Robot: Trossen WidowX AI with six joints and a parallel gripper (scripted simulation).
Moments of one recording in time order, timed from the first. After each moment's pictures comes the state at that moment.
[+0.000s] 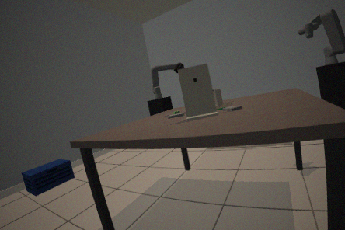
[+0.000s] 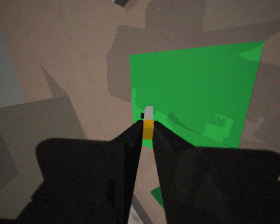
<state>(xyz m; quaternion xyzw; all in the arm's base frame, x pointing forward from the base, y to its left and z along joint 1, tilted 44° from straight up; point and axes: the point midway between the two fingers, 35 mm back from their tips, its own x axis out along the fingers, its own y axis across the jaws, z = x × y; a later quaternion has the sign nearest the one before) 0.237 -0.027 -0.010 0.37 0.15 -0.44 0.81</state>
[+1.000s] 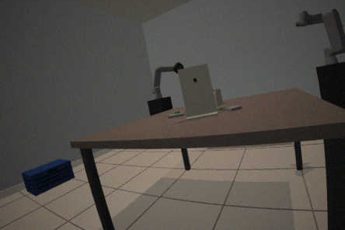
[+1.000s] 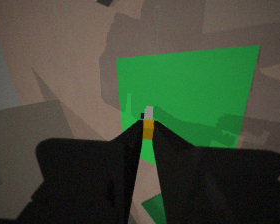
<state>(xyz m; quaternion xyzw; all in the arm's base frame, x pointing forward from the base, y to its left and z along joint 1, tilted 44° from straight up) 0.233 -0.045 -0.023 0.36 0.15 -0.44 0.81</state>
